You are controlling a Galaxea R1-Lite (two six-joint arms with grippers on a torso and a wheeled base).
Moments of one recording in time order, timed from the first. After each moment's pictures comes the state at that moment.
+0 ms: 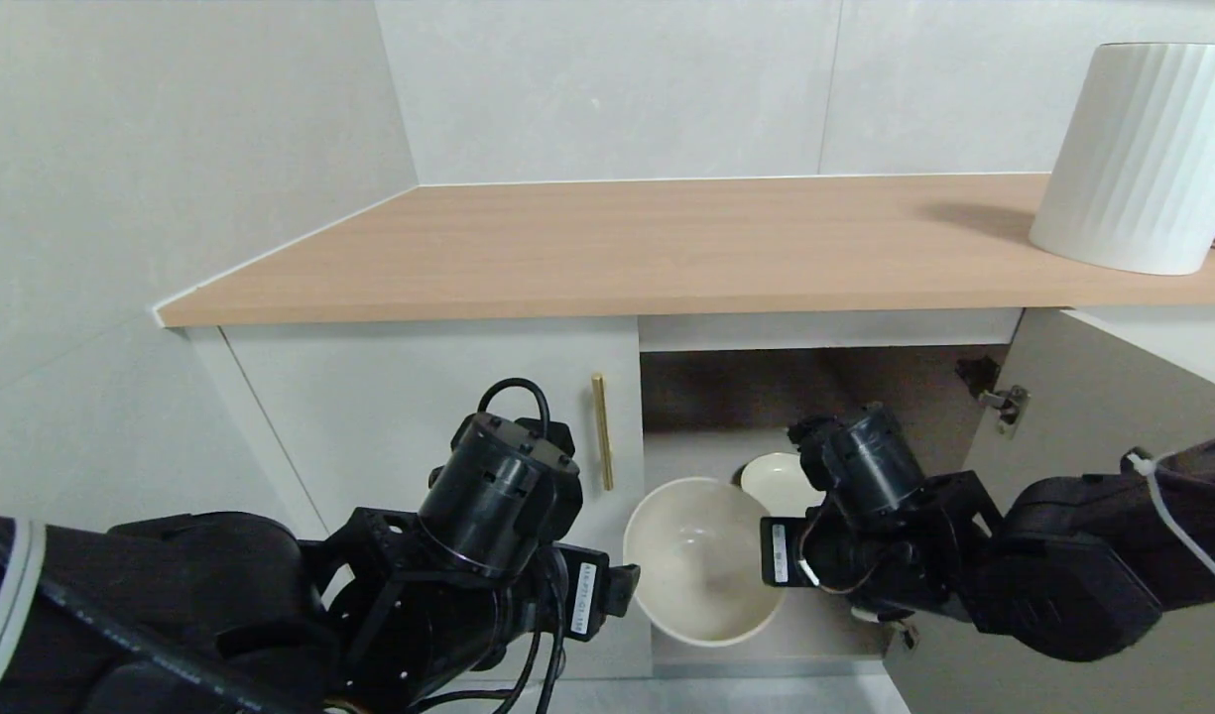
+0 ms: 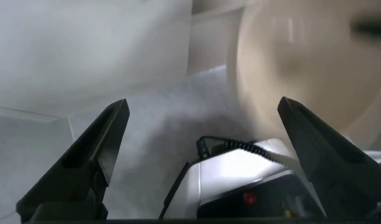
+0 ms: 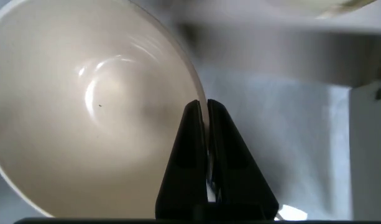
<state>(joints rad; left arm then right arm) -0.80 1.74 -0.84 -0.12 0.33 -0.42 0.68 1.92 -0.91 -0.28 -0.21 0.53</state>
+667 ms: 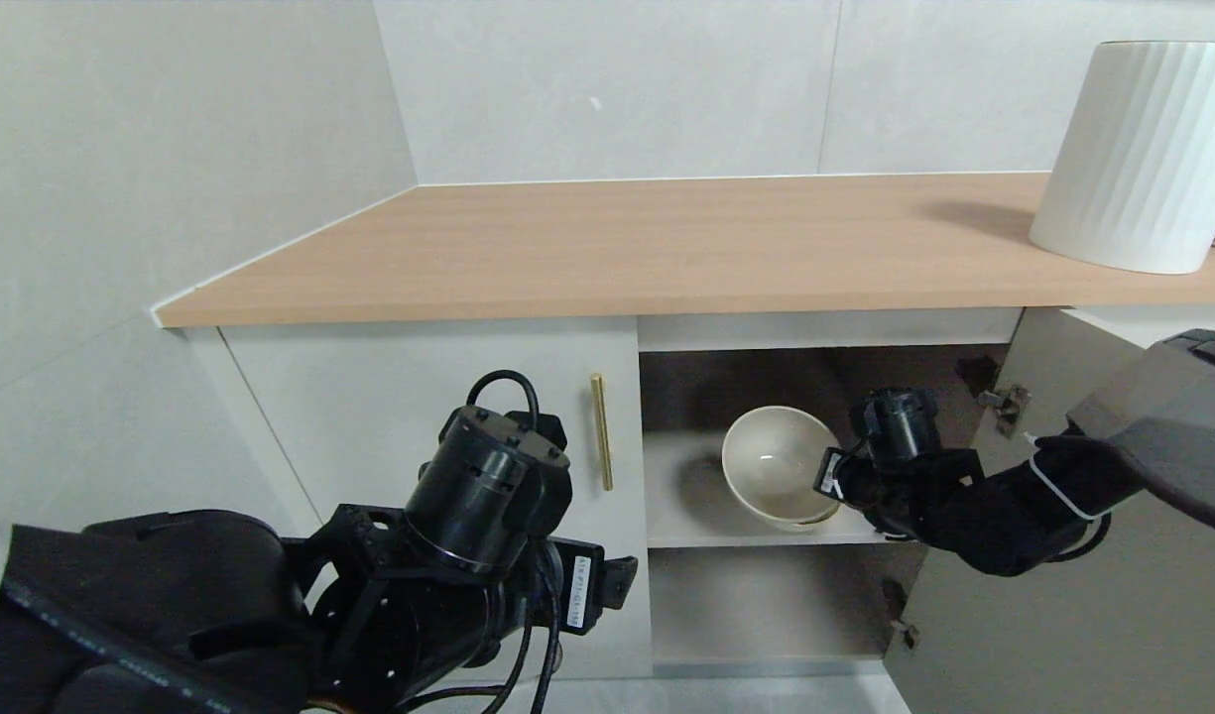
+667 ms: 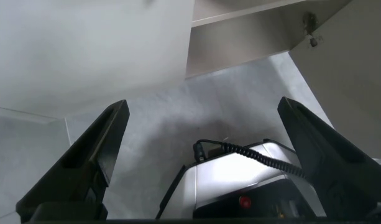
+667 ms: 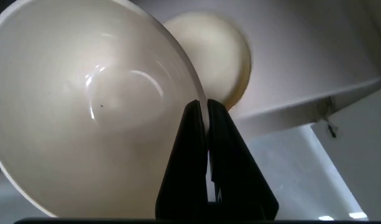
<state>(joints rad) -0.80 1.72 -0.84 -0.12 0.33 -0.43 0.39 2.17 -0.98 -0.59 -0.31 0.63</state>
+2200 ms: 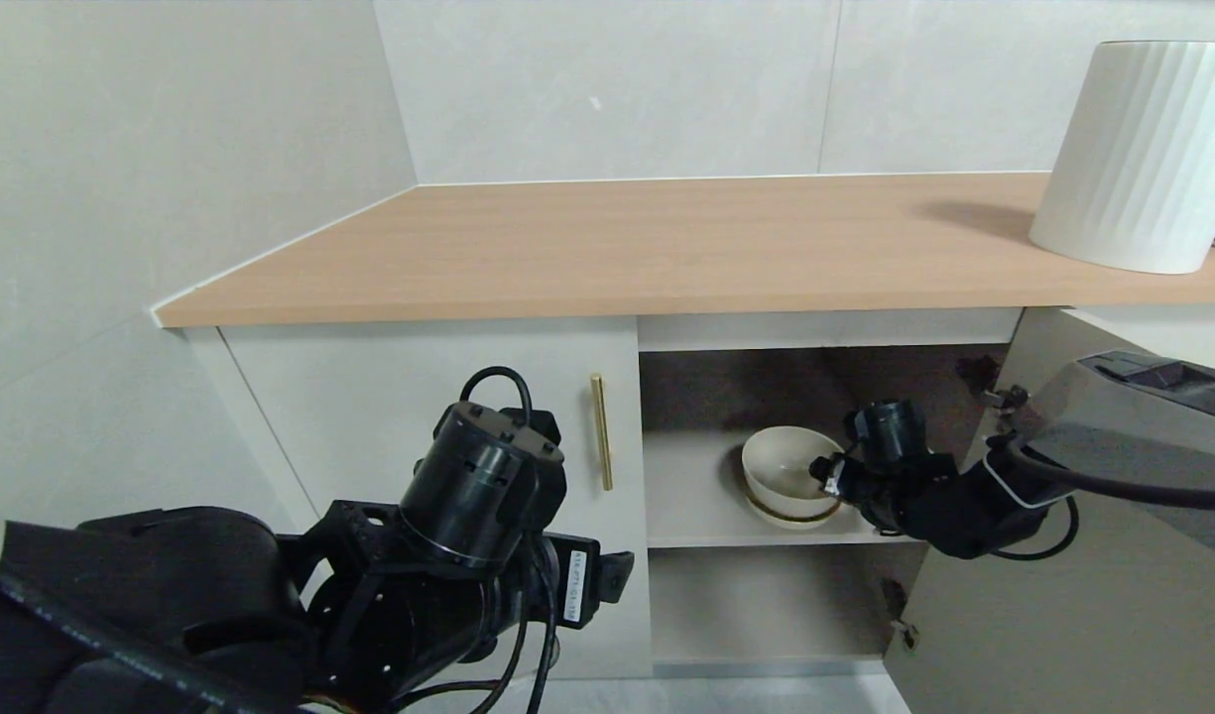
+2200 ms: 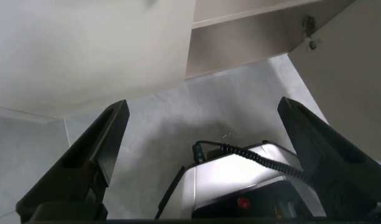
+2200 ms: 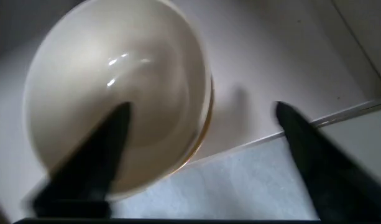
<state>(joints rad) -0.78 1.72 -0.84 -0.13 0.33 -0.44 0.32 2.33 -1.11 -0.58 -0.34 0.62</state>
